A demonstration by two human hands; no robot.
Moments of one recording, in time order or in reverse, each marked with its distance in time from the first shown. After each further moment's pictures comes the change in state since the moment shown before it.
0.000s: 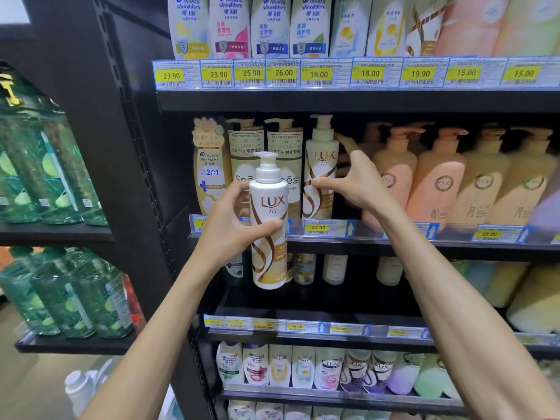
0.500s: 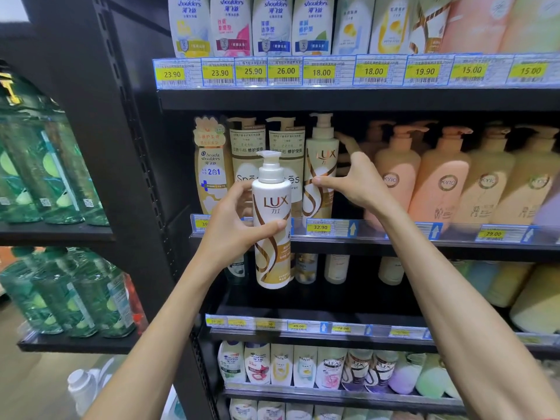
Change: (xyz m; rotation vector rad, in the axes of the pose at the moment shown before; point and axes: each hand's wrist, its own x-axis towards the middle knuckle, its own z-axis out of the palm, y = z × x) left_hand 0.000 -0.001 0.001 -0.030 -0.002 0.003; right_hand -0.001 -0.010 0.000 0.042 -0.082 0.059
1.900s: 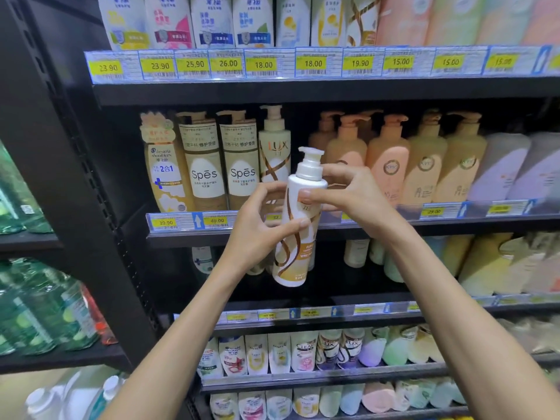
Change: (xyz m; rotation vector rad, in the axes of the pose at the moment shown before) left_hand -0.007 0.027 0.095 -0.321 -0.157 0.075; right_hand -0.090 0.005 -0.052 0.503 -0.149 -0.091
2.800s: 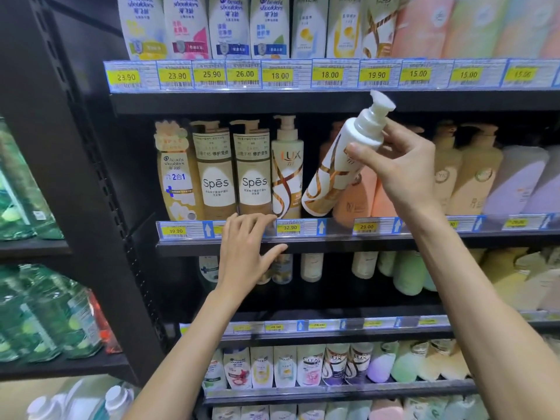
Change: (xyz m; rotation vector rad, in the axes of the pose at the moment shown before) left_hand -0.013 -0.070 -0.031 1.035 0.173 0.238; right_hand 0.029 -0.018 -0.027 -0.072 0.473 -0.318
